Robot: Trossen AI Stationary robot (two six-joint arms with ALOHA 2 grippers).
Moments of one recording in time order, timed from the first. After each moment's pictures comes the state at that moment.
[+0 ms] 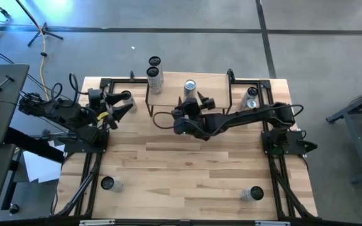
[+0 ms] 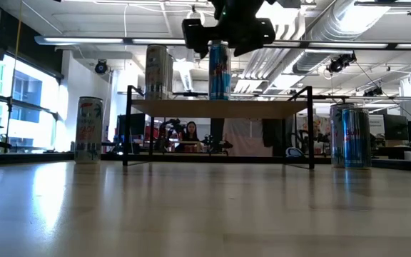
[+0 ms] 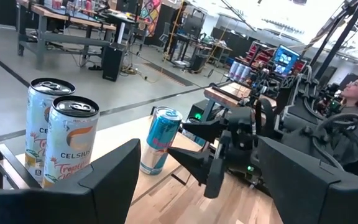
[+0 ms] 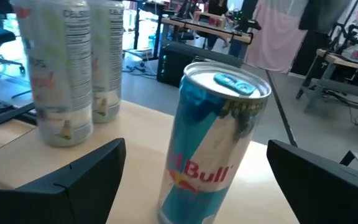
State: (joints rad) left arm -0.38 0.61 0.85 -0.29 -0.90 -0.39; right arm 0.08 1.90 1.52 -0.40 1.33 0.63
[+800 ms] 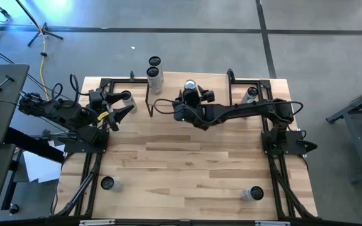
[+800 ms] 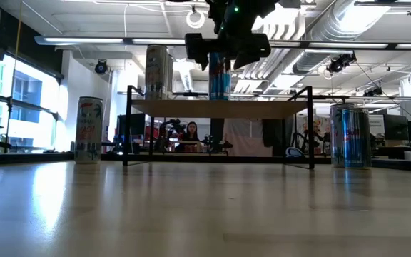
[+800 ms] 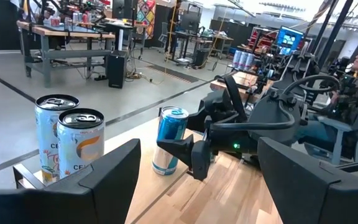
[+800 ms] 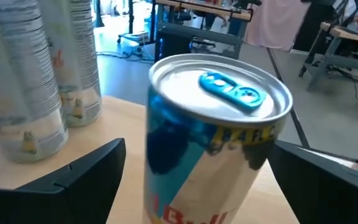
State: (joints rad) left arm -0.38 0.61 0.85 -0.30 -0.90 -0.25; right arm -0.03 1.90 1.52 -0.39 1.22 0.65
